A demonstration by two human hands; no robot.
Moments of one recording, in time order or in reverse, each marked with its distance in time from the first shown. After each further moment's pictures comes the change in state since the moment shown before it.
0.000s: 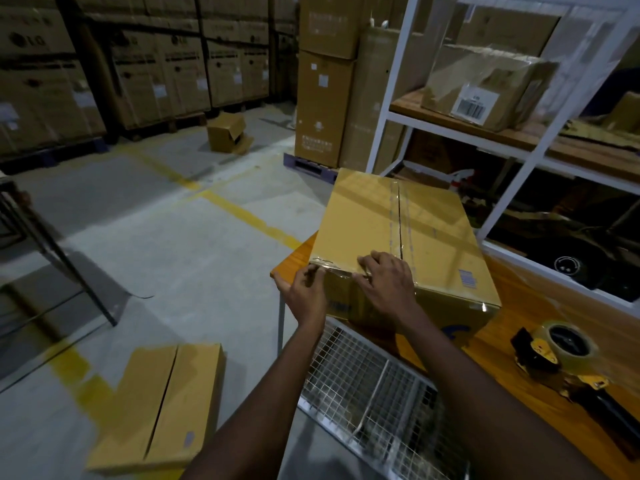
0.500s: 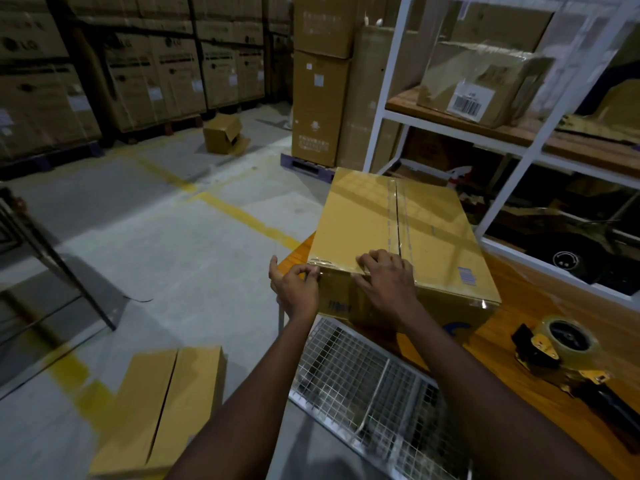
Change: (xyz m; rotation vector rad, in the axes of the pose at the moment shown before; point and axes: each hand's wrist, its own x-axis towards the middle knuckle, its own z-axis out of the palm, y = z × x) left_hand 0.016 0.011 -0.009 0.233 0.066 0.115; right_hand 0.000 -0.002 -0.006 -0.081 0.020 -0.037
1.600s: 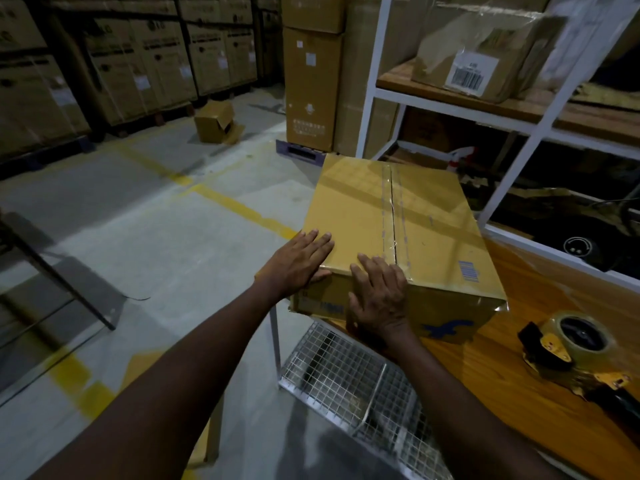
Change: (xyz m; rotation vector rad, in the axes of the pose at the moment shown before) left_hand 0.090 0.006 0.022 0.962 -0.563 1.339; right_hand 0.000 0.034 0.070 -0.053 0.574 -0.248
